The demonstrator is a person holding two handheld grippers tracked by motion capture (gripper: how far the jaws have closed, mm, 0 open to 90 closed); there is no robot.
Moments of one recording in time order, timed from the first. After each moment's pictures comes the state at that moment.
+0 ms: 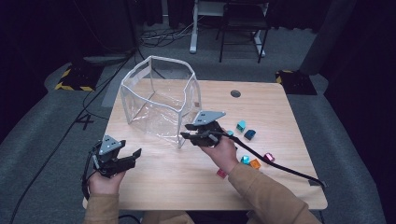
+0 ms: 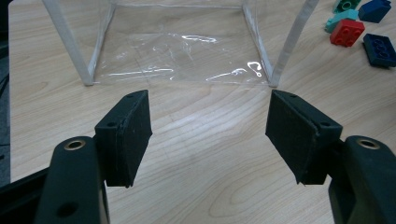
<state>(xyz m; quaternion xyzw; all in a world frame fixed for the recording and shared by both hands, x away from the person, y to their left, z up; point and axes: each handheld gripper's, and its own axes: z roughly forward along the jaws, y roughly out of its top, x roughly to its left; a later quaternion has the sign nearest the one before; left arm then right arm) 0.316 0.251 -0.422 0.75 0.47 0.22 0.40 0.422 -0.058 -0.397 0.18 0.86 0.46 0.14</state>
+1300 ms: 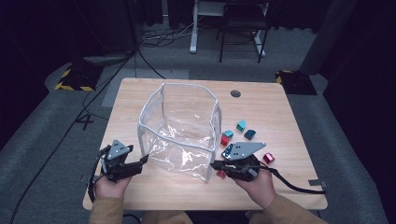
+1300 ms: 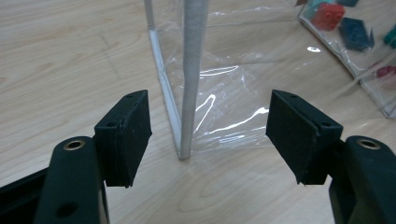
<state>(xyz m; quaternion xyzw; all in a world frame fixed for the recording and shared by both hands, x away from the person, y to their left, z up) 0.307 0.233 -0.432 0.77 0.45 0.19 0.41 0.322 -0.155 -0.388 0.17 0.88 0.44 0.07</state>
